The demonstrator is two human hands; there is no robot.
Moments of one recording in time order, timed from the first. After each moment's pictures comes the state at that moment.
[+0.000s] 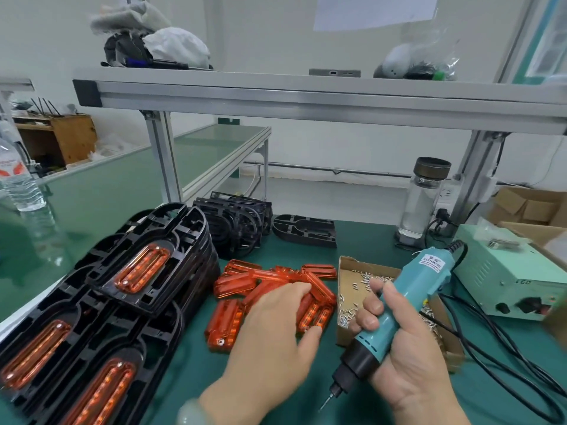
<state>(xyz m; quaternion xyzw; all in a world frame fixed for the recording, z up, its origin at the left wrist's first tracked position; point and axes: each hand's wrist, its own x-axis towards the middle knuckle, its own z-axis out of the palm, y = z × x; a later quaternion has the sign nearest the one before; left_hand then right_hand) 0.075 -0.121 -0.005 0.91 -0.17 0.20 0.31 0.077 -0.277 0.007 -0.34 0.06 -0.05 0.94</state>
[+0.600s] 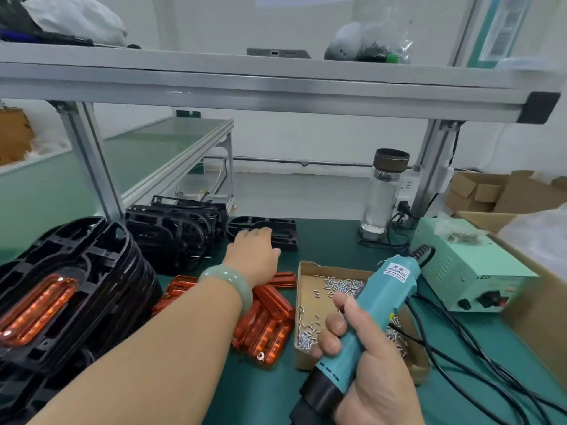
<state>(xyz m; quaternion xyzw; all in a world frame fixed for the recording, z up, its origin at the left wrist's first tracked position) 0.260 -0.165 0.007 0.98 -0.08 0.05 0.15 0.086 -0.285 0.006 -0.30 0.13 -0.04 0.94</state>
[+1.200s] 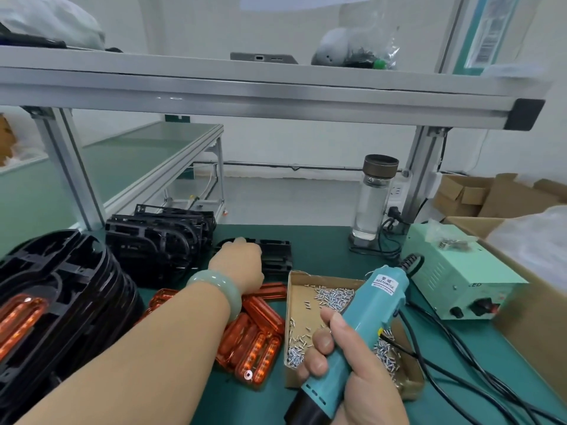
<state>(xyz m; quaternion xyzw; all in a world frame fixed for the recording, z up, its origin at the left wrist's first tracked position) 0.273 -0.163 0.006 0.99 -0.11 0.03 0.02 0.085 -0.283 0.008 -0.30 0.14 -0.03 0.94</state>
